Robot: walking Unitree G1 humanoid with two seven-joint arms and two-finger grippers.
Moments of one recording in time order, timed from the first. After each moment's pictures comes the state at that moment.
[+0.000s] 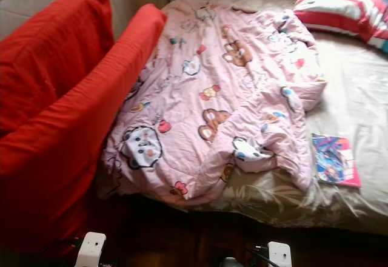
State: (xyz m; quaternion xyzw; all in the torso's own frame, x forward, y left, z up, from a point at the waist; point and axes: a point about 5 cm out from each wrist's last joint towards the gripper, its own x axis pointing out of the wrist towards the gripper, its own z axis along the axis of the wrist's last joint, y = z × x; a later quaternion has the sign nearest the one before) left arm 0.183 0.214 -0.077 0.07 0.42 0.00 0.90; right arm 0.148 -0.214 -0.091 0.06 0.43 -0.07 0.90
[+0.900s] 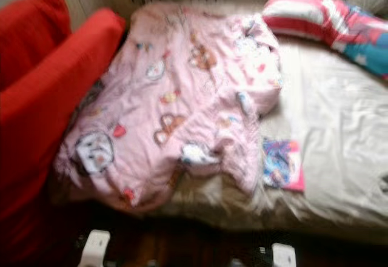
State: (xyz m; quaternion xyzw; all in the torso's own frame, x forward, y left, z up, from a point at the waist) left arm 0.186 0.209 -0.076 0.07 0.42 -0.01 0.91; right arm 0.146 -0.217 -0.091 0.05 0.43 -0.07 0.90
